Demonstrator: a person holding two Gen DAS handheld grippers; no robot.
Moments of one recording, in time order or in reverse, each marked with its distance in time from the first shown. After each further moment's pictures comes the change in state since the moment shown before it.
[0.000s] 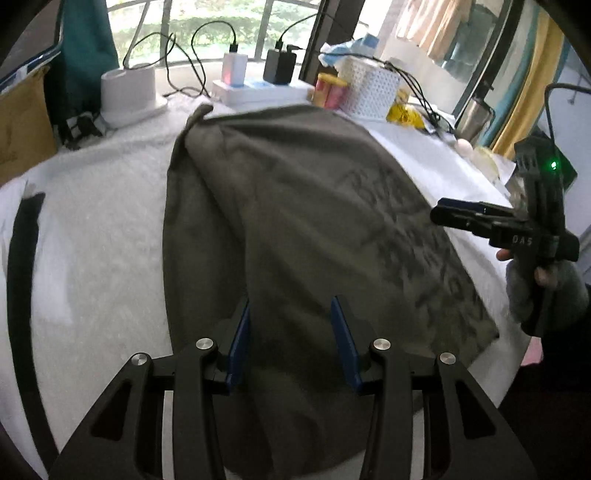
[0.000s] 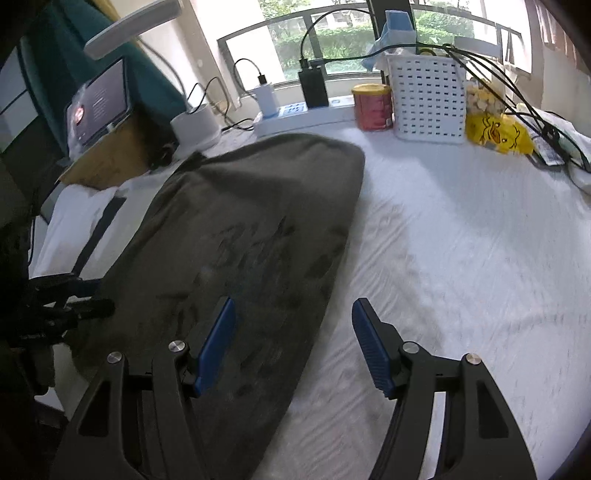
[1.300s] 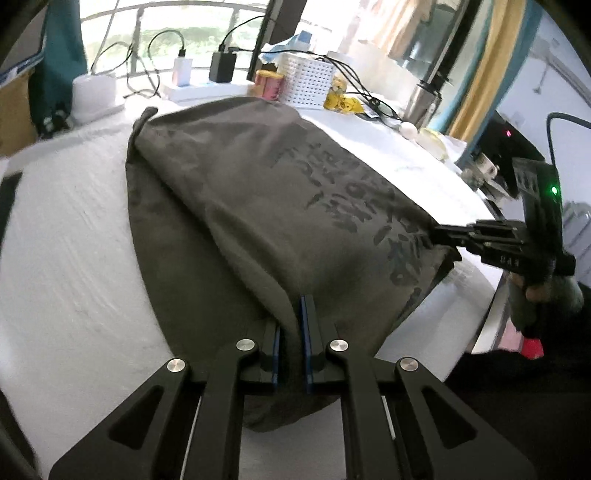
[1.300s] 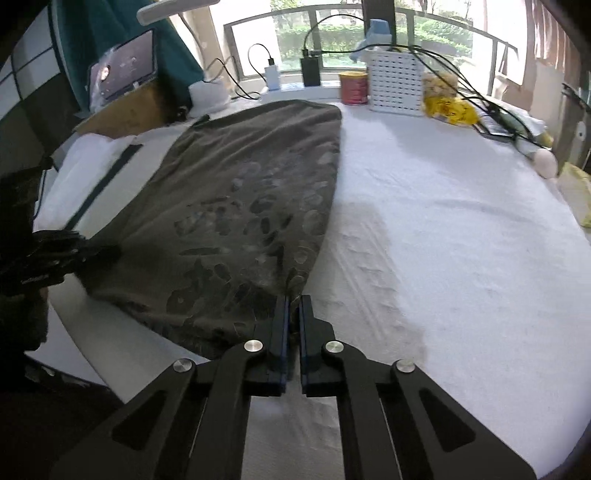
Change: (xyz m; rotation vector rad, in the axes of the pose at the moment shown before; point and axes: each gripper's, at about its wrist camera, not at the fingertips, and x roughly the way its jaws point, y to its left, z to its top) left arm -0.018 -0.068 -0.056 0.039 -0.049 -0.114; right arm -0.075 -0.003 -0.087 -0.084 0.046 -0.110
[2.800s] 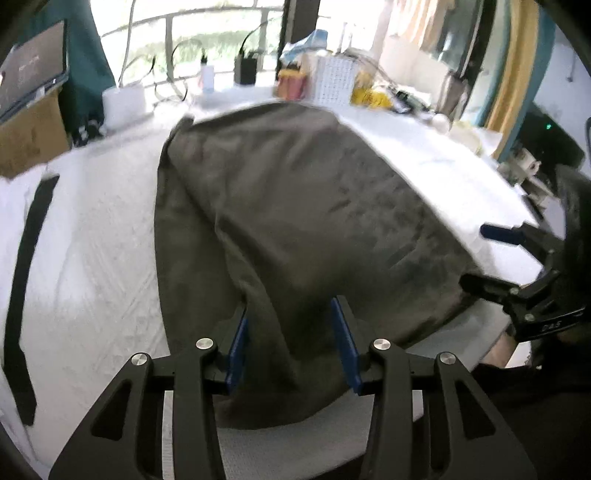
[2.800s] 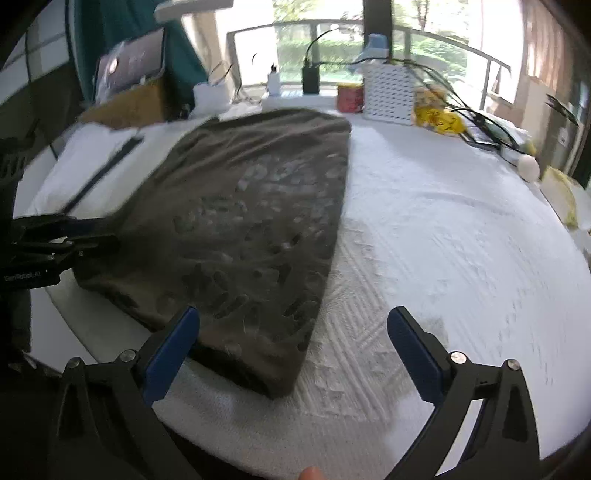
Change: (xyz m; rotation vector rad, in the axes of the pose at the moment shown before) left arm 0.000 -0.029 -0.003 0.003 0.014 0.223; right arm -0.003 0.019 -0.016 -0.045 -0.062 -0.057
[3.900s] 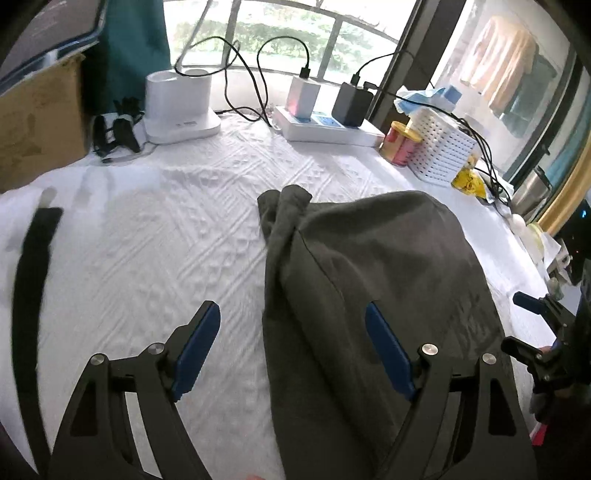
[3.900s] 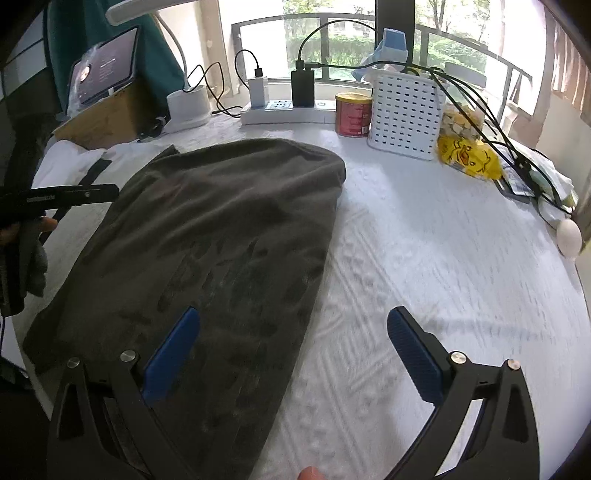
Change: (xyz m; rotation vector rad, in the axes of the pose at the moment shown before) left arm 0.071 0.119 0.124 -0.231 -0.032 0.015; right arm 0.076 -0.047 0.105 -0.030 0.021 0.043
